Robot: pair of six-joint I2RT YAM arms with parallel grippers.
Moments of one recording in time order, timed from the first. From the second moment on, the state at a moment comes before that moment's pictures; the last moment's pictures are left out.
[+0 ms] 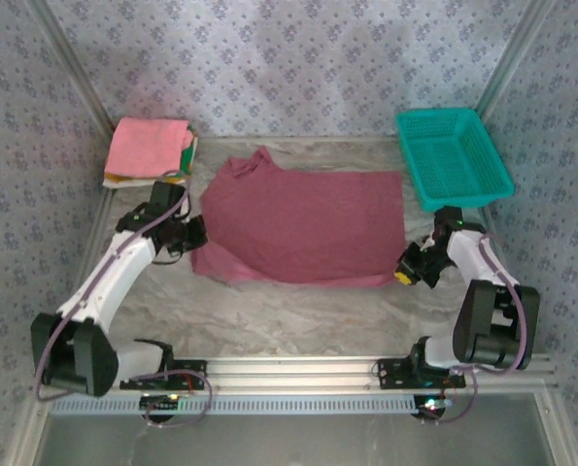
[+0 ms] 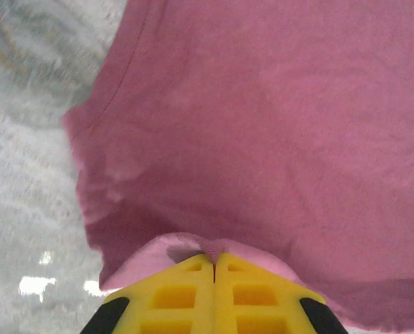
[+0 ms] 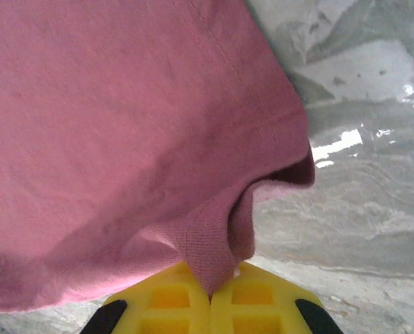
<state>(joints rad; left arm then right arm) -0.23 1.28 1.03 -0.81 0.13 -0.51 -0.16 1.39 0.84 -0.96 -0.40 0.48</state>
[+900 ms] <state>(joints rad) -0.23 1.63 1.33 -0.78 0.10 -0.28 -0.20 1.57 0.92 -0.88 -0.44 0.45</state>
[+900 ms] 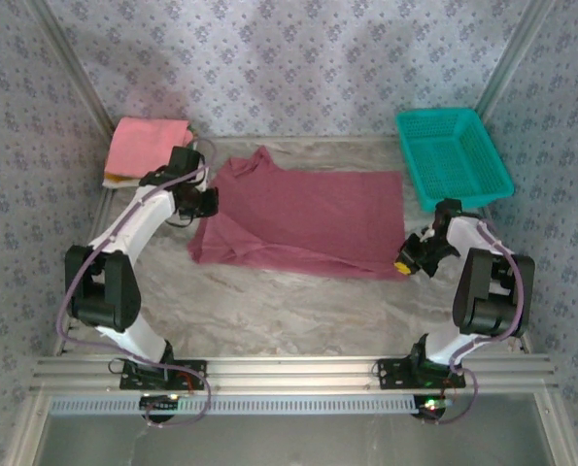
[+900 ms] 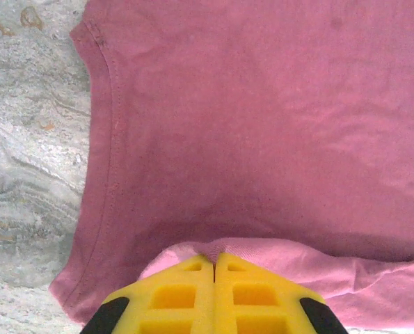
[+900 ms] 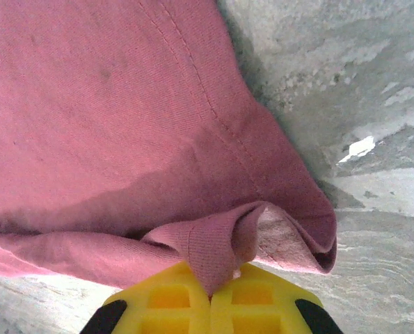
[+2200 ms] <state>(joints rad) -0.23 1.84 1.55 -0.82 0.05 -0.21 -0.20 1.69 1.02 -0.84 -0.49 0.46</state>
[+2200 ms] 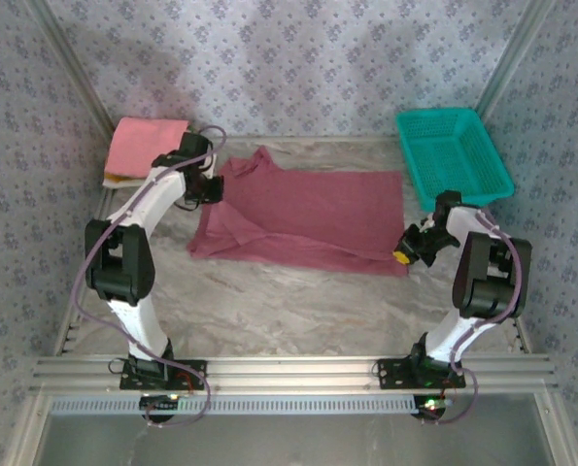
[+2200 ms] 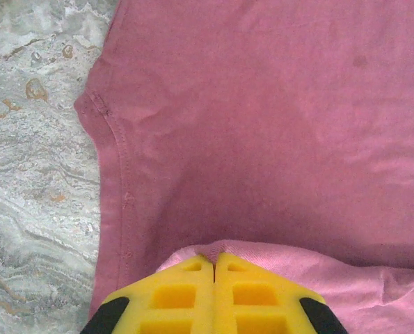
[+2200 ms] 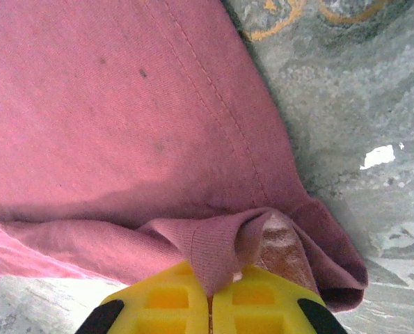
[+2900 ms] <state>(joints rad) -0.24 1.82 1.73 -0.81 -0.08 -0.25 -0.26 1.64 1.26 -0.73 -0.58 0.59</state>
